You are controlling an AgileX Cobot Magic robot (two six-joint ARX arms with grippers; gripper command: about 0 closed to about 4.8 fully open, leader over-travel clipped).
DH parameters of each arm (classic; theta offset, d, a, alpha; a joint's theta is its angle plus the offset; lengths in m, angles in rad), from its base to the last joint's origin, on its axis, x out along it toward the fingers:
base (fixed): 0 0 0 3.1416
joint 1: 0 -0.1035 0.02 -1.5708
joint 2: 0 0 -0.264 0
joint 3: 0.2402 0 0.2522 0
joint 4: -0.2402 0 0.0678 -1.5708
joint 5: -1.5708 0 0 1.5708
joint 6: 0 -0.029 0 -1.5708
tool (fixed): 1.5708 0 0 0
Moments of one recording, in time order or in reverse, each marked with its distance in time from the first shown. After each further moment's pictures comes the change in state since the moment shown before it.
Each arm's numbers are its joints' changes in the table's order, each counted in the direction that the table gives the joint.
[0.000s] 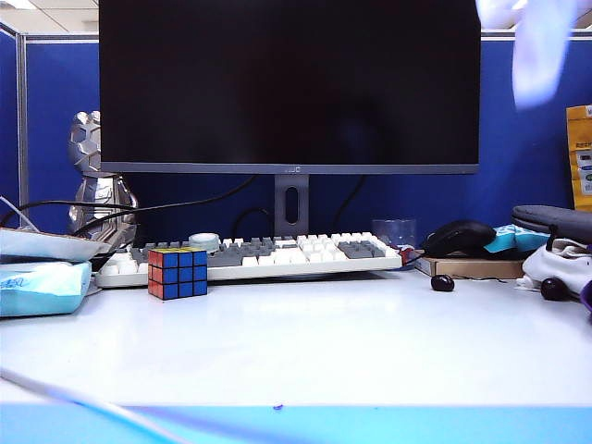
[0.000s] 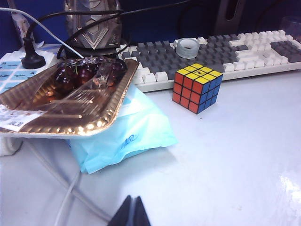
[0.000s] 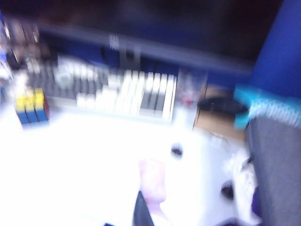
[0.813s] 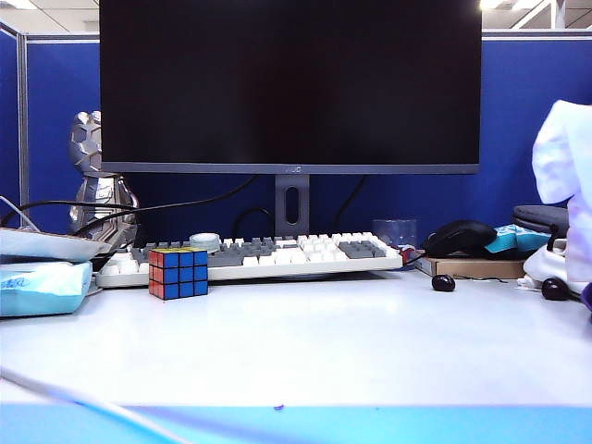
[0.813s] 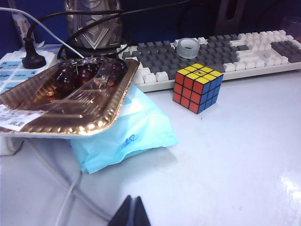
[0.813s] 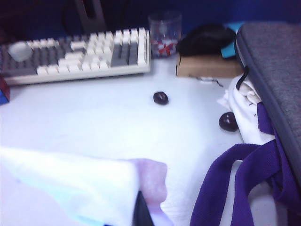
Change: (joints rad) left arm 0.000 0.000 0.000 0.000 0.000 0.000; right arm 0.214 0.316 -0.605 0.333 0.112 -0.136
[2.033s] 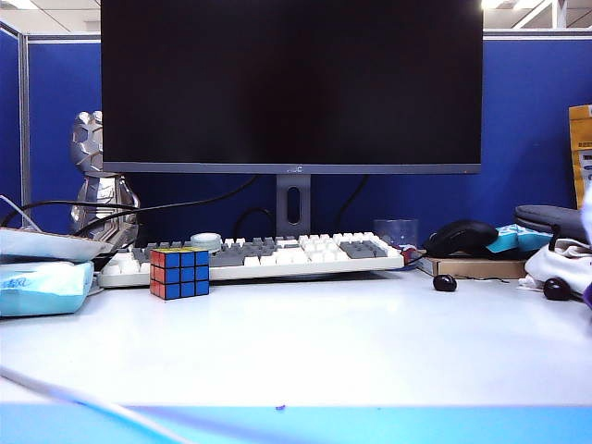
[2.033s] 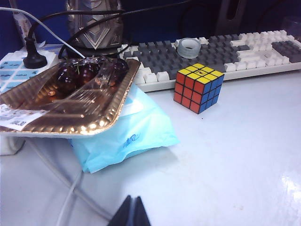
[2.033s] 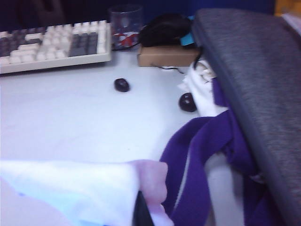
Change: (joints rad) left arm 0.000 0.000 0.000 0.000 0.000 0.000; right arm 0.031 0.246 -0.140 -0.096 -0.108 0.023
